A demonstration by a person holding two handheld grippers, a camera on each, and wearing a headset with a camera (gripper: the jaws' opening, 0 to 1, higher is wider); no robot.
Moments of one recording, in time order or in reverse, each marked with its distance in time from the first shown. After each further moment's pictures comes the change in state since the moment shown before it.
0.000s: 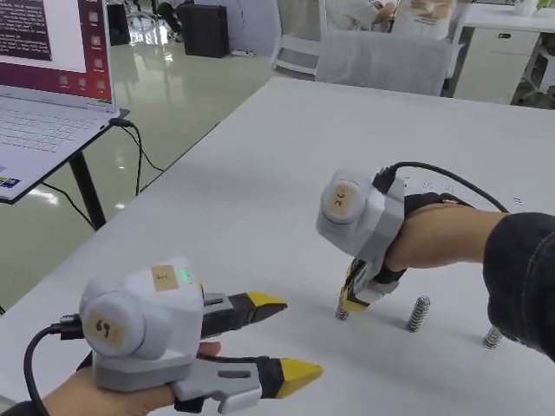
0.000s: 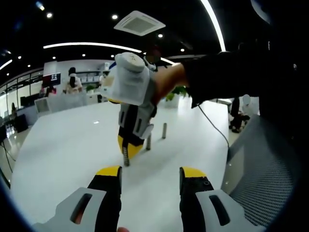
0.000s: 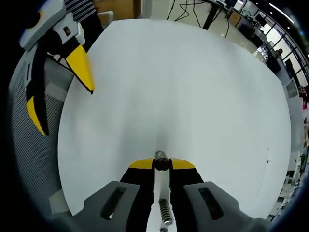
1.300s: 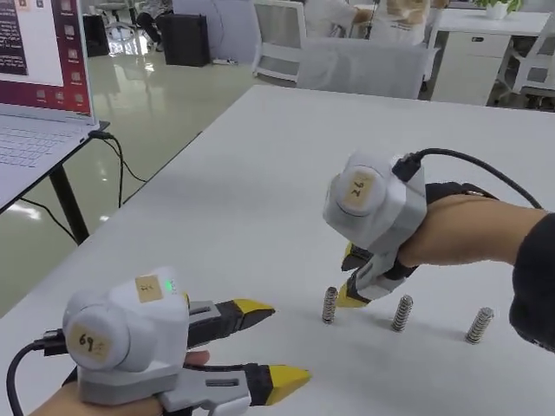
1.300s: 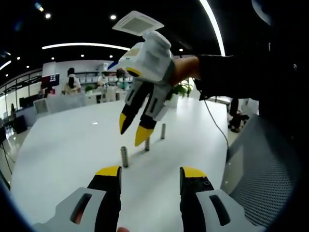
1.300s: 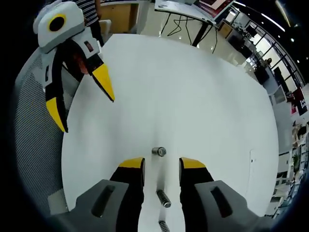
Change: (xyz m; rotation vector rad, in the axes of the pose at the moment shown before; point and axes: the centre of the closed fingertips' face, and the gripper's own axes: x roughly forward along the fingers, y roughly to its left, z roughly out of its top) left arm 0.004 -0.003 0.004 0.008 -0.002 -0.011; right arm -0.059 0.003 0.002 -0.016 -0.130 -0.129
